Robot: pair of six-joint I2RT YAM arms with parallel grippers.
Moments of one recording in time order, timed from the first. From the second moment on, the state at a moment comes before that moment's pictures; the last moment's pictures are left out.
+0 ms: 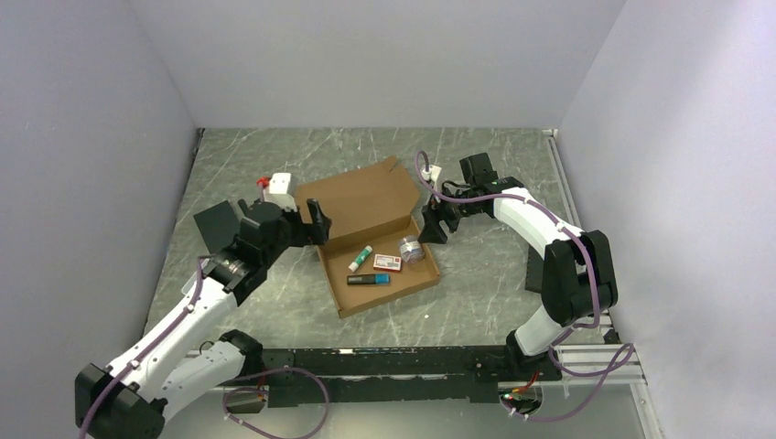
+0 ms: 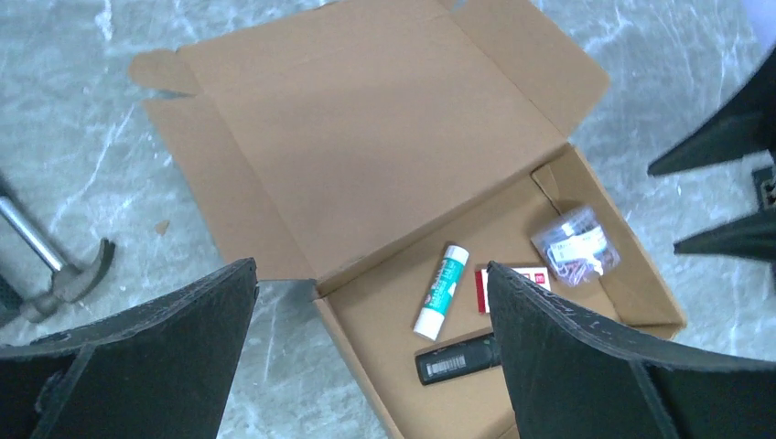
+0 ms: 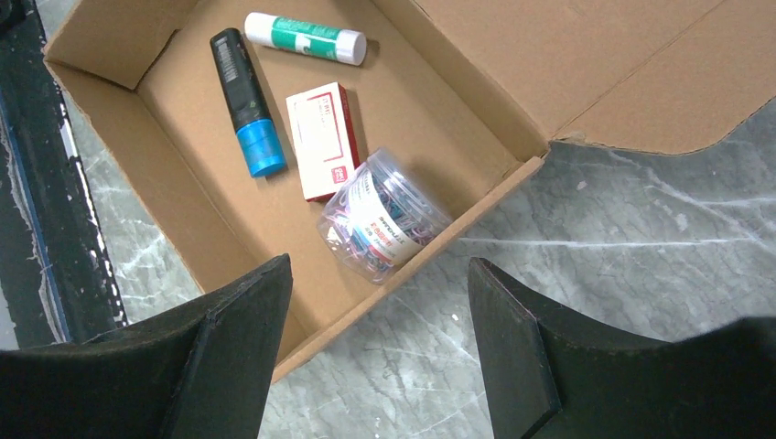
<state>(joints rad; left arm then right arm) -0.56 0.88 0.70 -0.21 -0.19 -0.35 0.30 1.60 1.13 -0.58 -0.79 -0.57</state>
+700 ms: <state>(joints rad) -0.08 0.91 0.57 -0.12 0.32 -0.66 0.30 1.60 1.13 -0.58 -0.79 -0.57</state>
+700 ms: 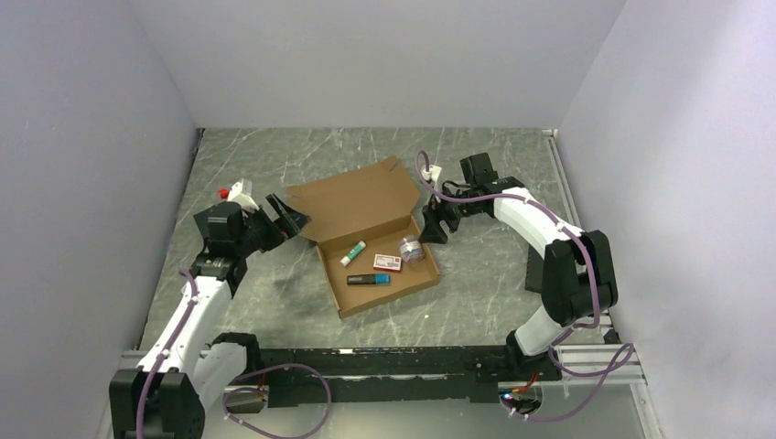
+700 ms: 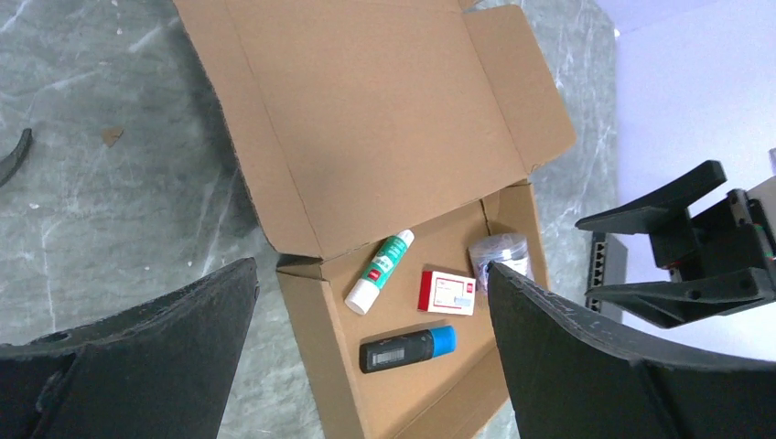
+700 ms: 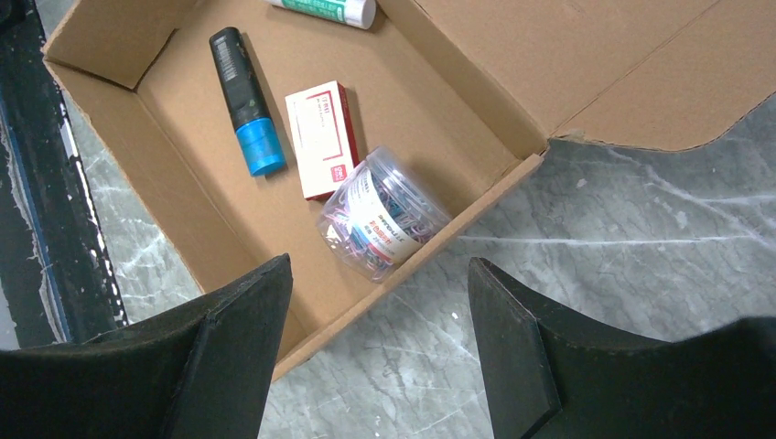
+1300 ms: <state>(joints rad) -0.01 0.92 0.55 -0.06 0.47 -0.75 0.30 1.60 1.13 -0.58 -0.79 -0.57</state>
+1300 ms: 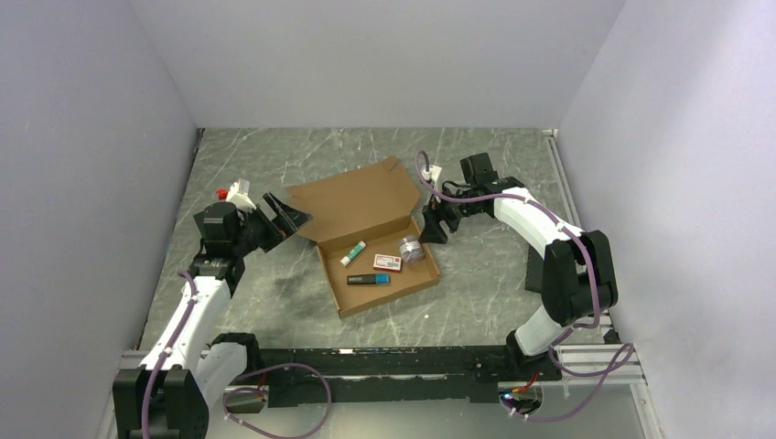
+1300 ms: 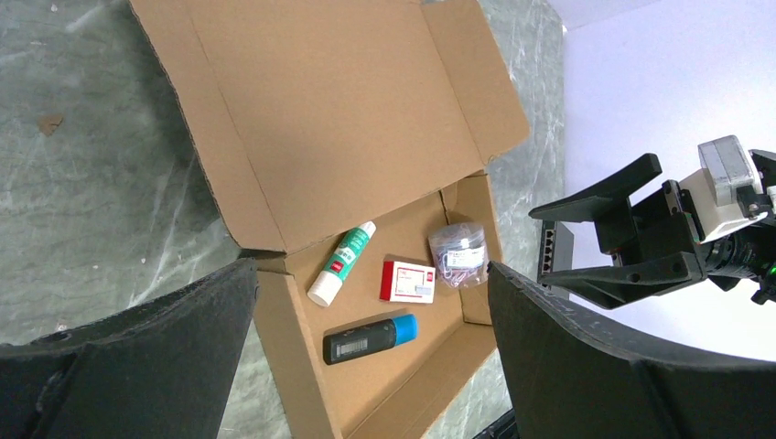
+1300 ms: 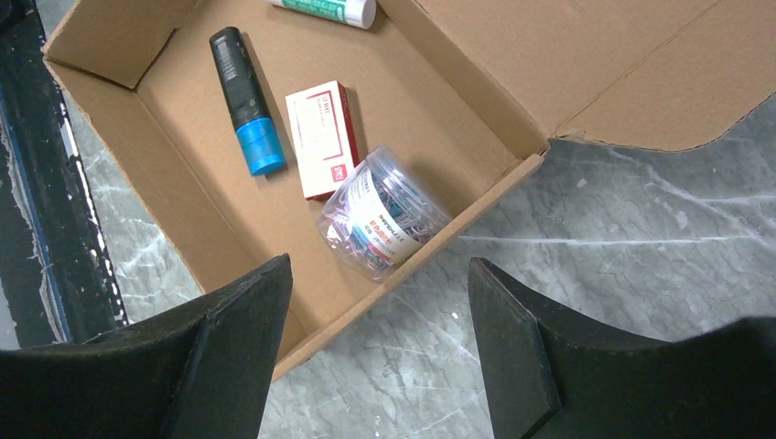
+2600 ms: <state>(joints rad) 0.04 0.96 0.53 -0.06 0.47 -0.88 0.29 1.60 1.13 -0.58 -0.79 -0.58</state>
